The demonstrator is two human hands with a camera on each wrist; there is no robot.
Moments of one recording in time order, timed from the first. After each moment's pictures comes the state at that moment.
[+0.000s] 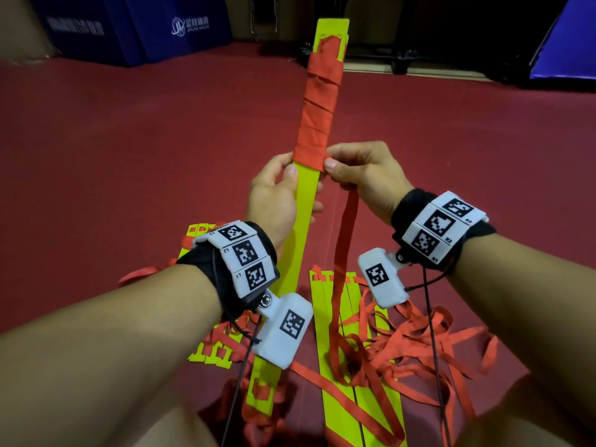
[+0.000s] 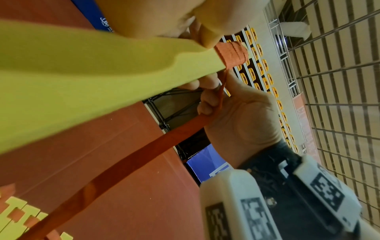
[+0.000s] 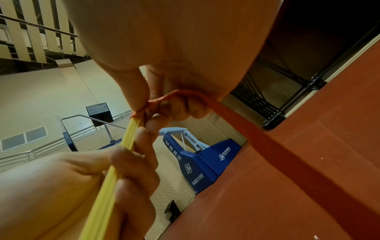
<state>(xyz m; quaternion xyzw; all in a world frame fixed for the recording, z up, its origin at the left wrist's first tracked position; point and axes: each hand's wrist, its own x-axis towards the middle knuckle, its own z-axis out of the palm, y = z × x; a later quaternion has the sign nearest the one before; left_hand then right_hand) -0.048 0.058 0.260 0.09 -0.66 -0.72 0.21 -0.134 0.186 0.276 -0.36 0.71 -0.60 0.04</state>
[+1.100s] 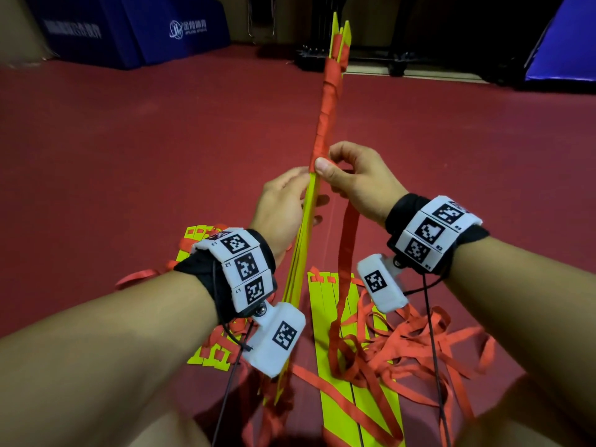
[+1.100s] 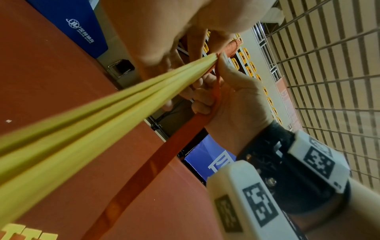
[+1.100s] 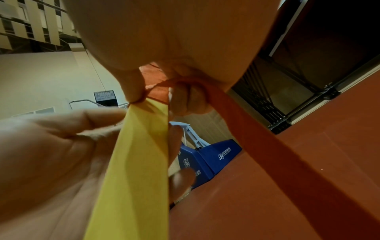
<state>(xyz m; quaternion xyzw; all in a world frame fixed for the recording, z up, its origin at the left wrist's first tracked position) -0.037 0.068 0.267 0.06 -0.68 -0.72 0.15 -0.132 0.185 0.275 -0.33 0.79 -0.52 -0.01</state>
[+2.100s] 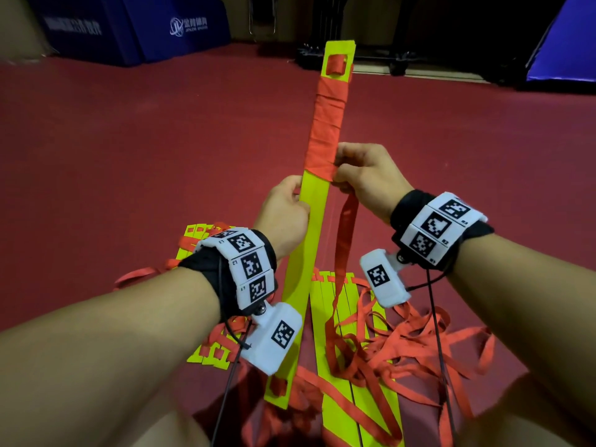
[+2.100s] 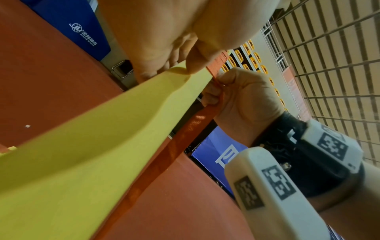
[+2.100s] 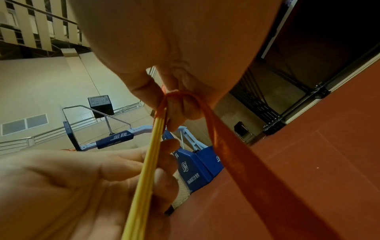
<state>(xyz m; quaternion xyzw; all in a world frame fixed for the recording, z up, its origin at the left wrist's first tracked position) -0.057 0.053 0.237 0.07 -0.77 -0.62 0.14 -0.132 0.185 0.281 -0.32 0.74 -0.59 0.06</state>
